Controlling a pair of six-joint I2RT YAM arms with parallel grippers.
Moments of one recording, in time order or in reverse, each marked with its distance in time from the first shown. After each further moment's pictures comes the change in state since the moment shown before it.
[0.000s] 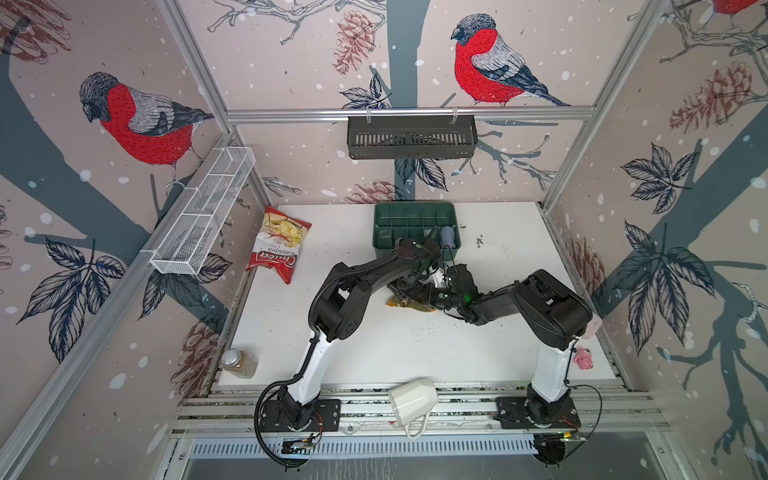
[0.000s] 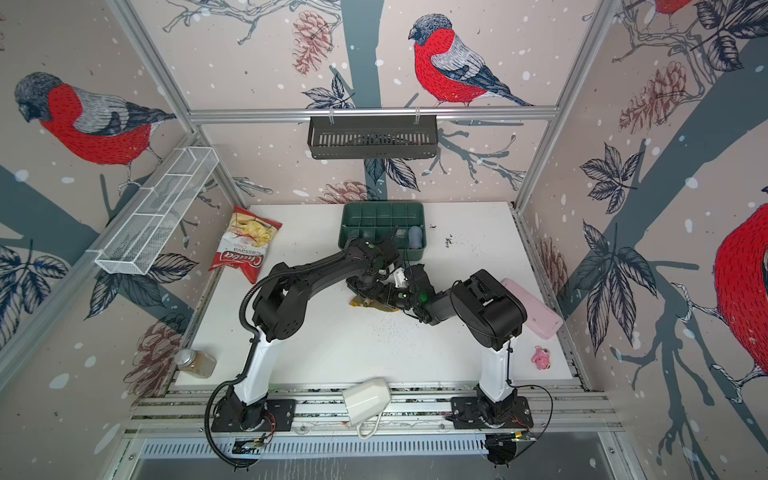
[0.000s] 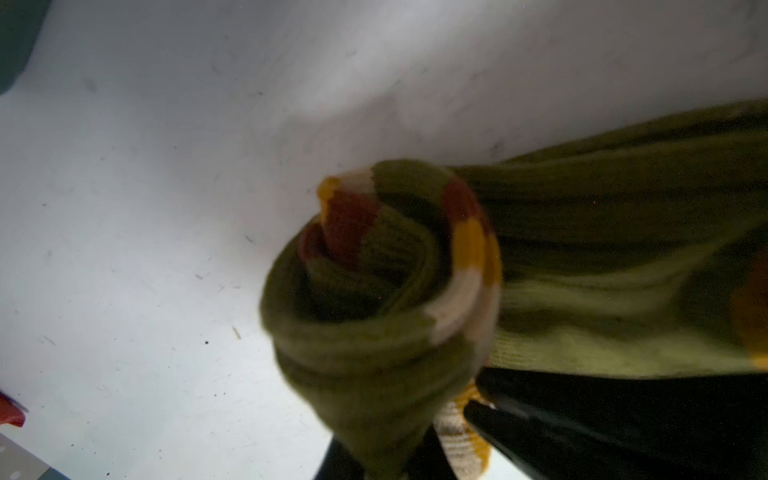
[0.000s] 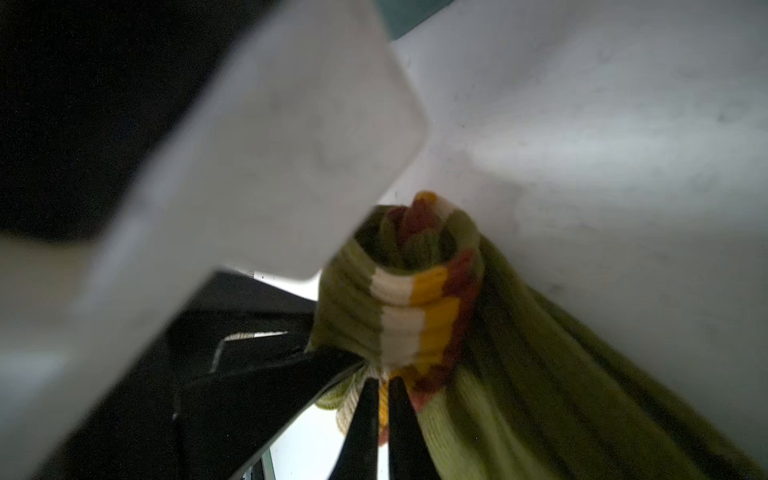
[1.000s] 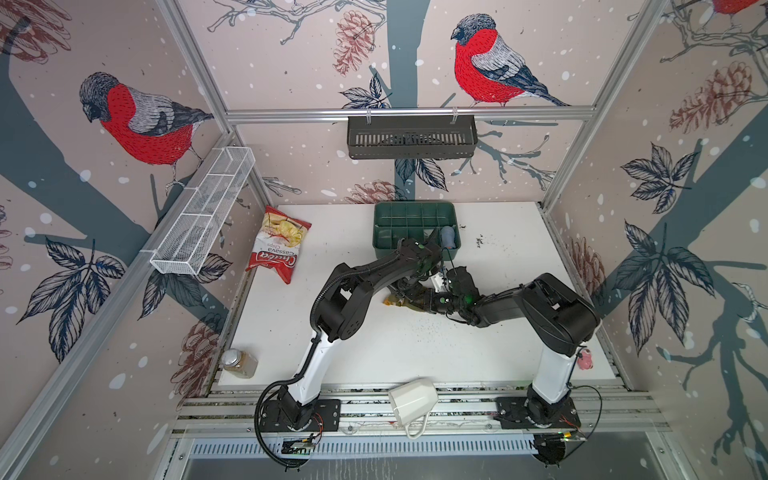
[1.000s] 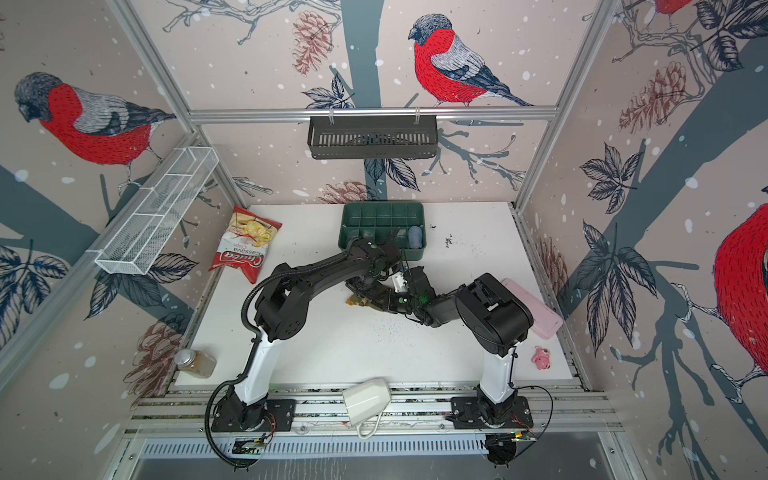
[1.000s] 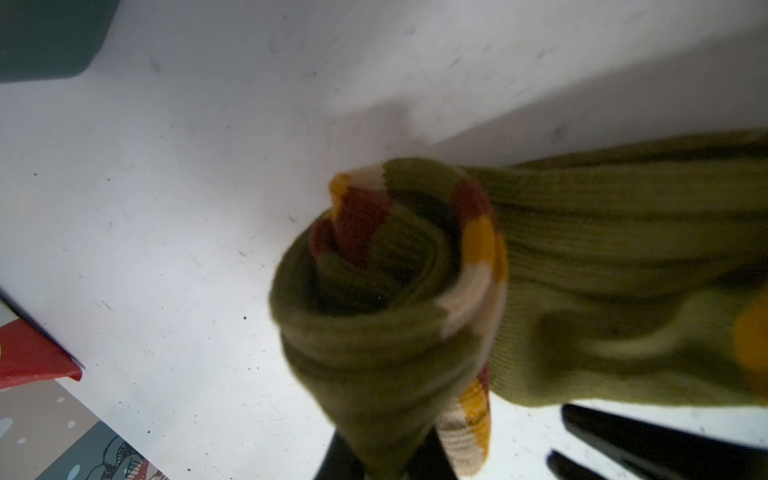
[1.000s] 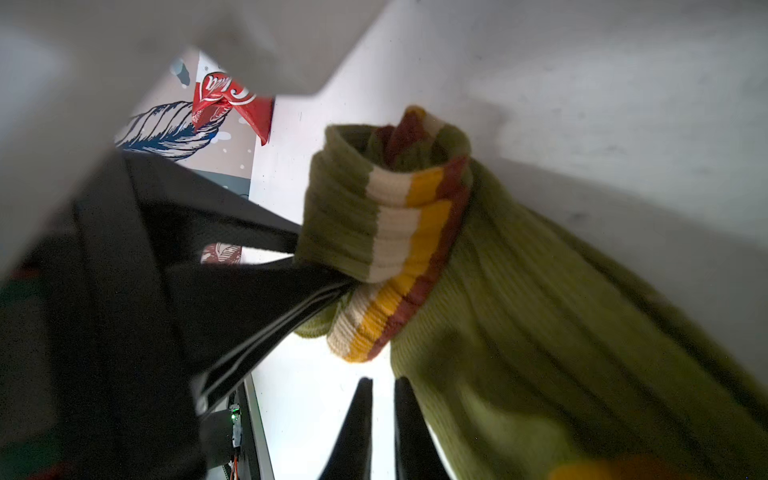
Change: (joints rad) left arm -0.013 0.013 0.027 -0.055 -0.109 -0.036; right arm 0.019 -0.040 -0.020 -0.087 -0.026 -0.055
